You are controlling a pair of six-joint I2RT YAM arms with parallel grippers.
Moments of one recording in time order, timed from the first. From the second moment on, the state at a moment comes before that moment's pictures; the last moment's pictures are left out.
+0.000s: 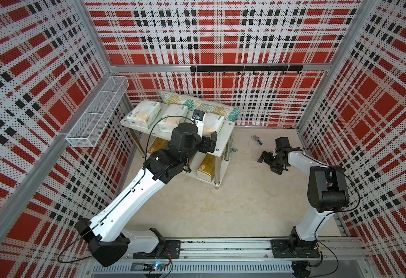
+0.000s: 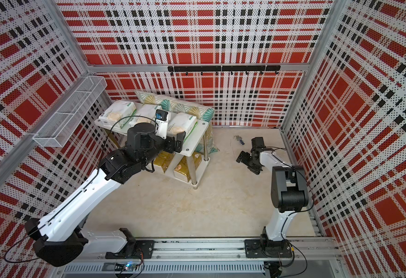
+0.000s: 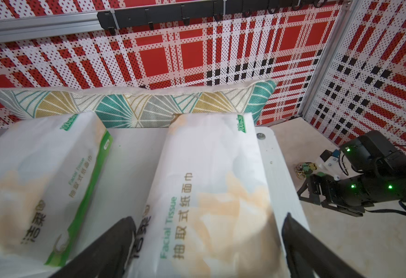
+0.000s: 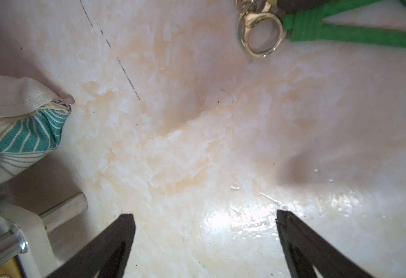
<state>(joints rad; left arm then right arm) -0.71 1.30 1.55 -0.56 -0.35 -0.08 0.04 1.80 1.20 -0.54 -0.23 0.58</state>
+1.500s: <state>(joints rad) -0.52 0.94 0.93 -0.58 -0.53 -0.39 0.06 1.70 1.22 -0.55 -0.15 0.46</state>
